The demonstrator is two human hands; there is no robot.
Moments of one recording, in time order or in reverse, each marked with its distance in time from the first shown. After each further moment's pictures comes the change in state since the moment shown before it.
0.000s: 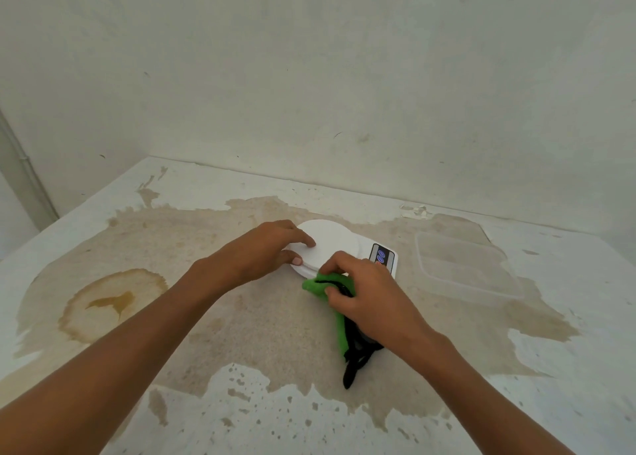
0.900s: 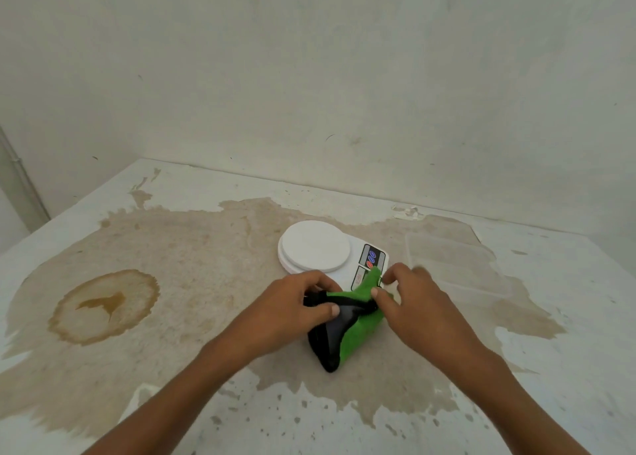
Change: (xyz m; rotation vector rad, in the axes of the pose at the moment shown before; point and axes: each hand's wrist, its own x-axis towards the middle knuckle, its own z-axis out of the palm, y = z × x) left_hand -0.068 0.092 0.027 -0.578 -0.032 -0.221; right_hand -0.037 0.019 -0.044 -0.246 -0.002 0.385
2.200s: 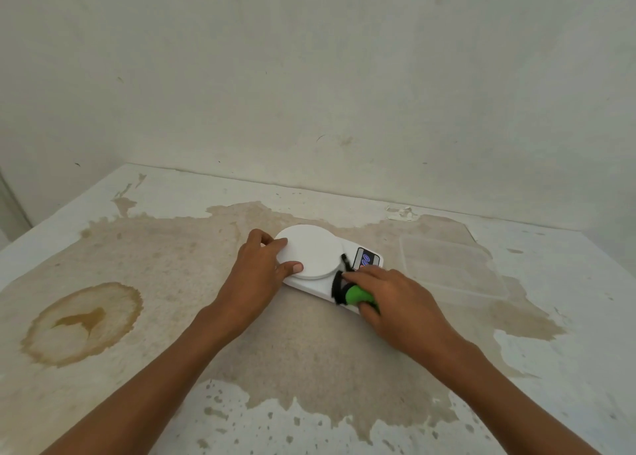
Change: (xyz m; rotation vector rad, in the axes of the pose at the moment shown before) left_hand 0.069 -0.040 -0.020 0.374 0.375 0.017; right_hand 0.035 0.022 0.030 -0.217 0.053 -0.345
